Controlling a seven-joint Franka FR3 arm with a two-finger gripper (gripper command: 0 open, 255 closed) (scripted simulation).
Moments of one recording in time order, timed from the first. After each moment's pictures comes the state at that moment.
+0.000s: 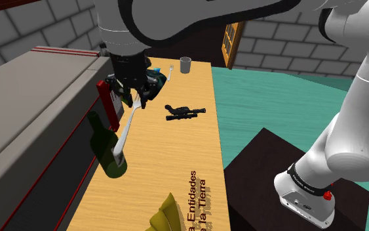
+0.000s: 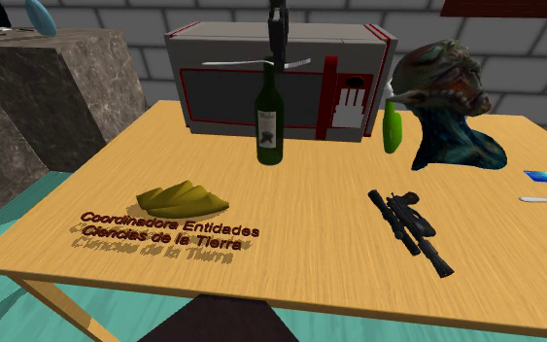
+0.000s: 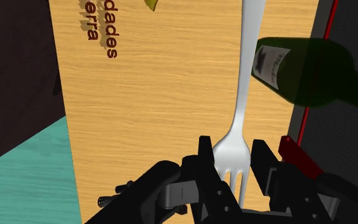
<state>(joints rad) 0.12 0.26 0.63 -1.56 -0.19 1.77 1.62</state>
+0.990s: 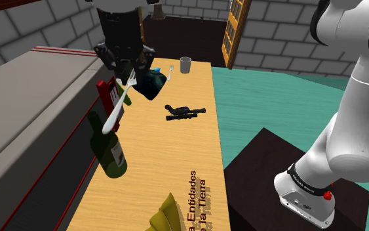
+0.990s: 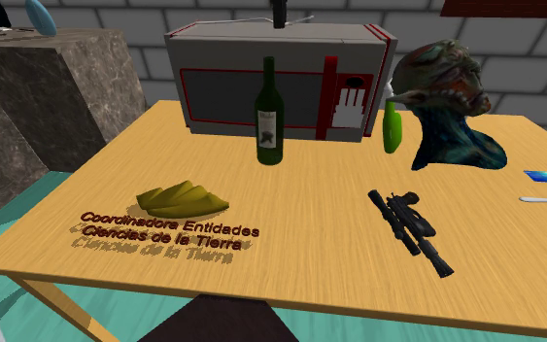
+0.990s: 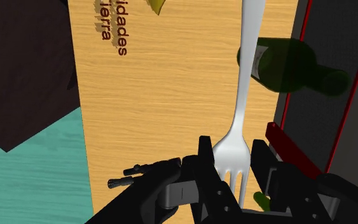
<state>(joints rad) 0.17 0.31 0.64 -1.30 -0.22 1.55 1.62</state>
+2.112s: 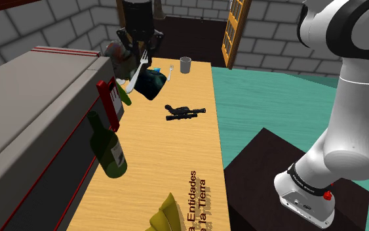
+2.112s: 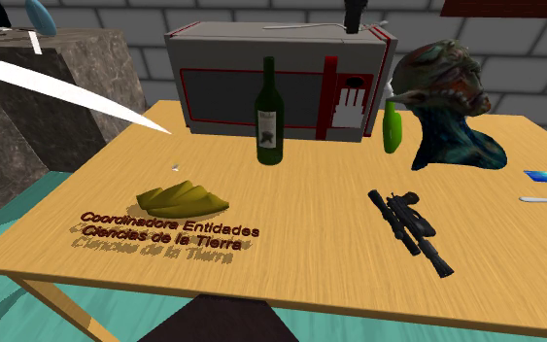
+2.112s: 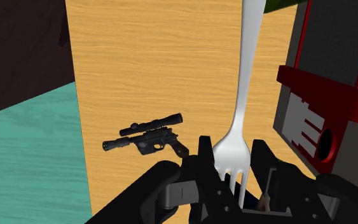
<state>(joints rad) 0.06 0.41 0.57 -1.16 -0.25 1.53 1.41</state>
